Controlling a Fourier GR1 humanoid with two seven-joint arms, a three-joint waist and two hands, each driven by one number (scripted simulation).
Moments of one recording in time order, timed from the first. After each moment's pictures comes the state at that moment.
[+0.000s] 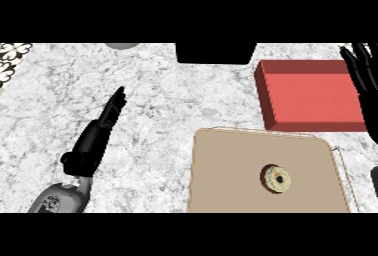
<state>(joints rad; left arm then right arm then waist) -0.16 0.29 -0.28 -1.57 0.05 0.16 -0.02 -0.26 -0.47 -0.04 -1.72 -0.42 0.08 -0.17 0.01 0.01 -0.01</state>
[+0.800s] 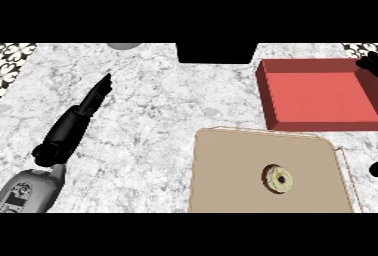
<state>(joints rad) -0.23 0.42 -0.21 -1.55 0.06 0.00 -0.07 -0.31 -0.79 -0.06 -1.50 -0.14 0.57 -0.56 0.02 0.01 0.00</state>
